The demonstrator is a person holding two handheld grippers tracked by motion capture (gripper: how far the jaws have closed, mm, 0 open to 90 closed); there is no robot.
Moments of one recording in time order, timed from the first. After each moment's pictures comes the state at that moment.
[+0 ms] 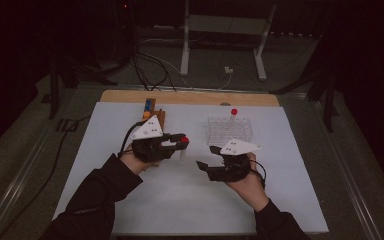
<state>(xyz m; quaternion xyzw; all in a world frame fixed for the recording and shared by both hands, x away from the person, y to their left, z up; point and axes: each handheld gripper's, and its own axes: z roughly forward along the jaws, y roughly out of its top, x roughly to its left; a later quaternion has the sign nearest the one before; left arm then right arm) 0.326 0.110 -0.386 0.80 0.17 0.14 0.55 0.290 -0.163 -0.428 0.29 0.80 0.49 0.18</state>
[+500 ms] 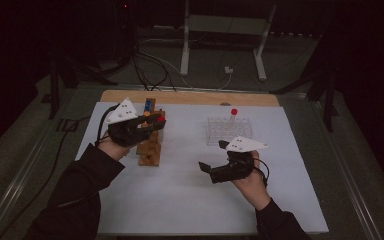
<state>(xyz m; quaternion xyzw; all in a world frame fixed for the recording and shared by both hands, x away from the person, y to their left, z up) 0.345 0.161 -0.366 0.78 0.23 0.22 0.54 0.293 -0.171 -0.425 0.30 0.79 0.51 0.17</state>
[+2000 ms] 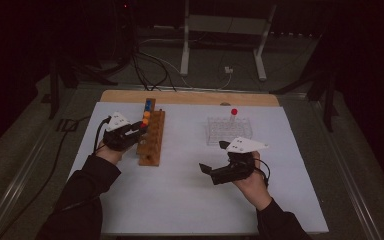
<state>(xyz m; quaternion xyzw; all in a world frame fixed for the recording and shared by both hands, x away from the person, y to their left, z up) 0.378 0.192 -0.452 0.76 0.36 0.25 0.48 0.292 -0.172 -0.425 0.30 0.79 0.51 0.17</state>
